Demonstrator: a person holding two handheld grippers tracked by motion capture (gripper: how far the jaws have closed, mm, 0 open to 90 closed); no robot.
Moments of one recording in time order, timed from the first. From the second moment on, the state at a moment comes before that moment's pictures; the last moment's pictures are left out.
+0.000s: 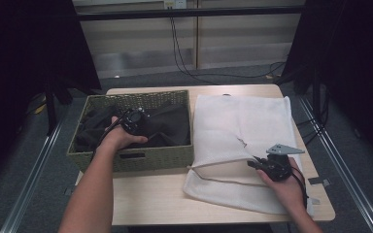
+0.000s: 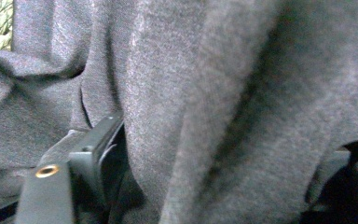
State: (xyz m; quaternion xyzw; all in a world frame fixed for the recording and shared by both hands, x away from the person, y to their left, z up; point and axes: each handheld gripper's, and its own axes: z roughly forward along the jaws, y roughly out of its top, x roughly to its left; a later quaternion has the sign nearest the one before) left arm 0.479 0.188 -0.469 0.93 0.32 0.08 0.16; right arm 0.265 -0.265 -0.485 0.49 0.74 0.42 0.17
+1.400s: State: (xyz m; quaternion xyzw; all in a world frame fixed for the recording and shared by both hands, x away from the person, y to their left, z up) left arm 0.488 0.181 -0.455 0.88 0.41 -0.01 0.25; right arm 0.266 -0.263 -0.487 0.48 0.75 0.43 0.16
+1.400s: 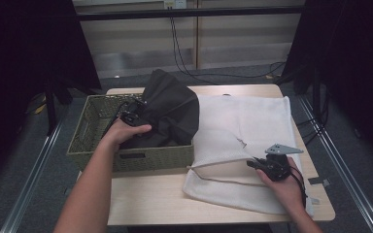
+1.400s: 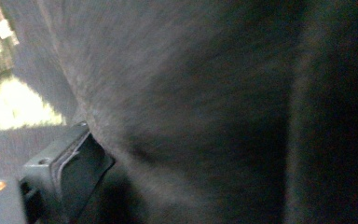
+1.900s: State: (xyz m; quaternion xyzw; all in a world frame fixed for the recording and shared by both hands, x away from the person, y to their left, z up) left arm 0.495 0.177 -0.448 0.86 0.46 -0.02 0.21; right arm 0.268 -0.260 -0.489 0.48 0.75 0.42 0.16
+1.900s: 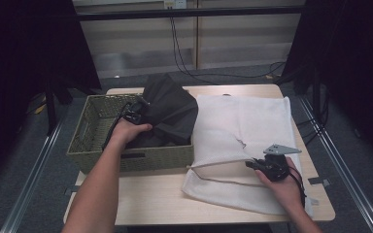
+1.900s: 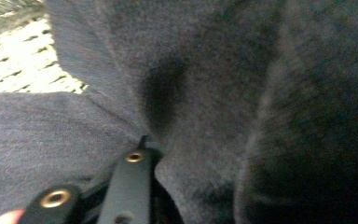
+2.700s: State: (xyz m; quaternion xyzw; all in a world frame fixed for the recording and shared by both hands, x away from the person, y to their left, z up) left arm 0.468 0.216 -0.392 0.74 0.50 0.09 0.43; right arm 0.267 -0.258 -0.486 0.47 0.75 0.43 0.17
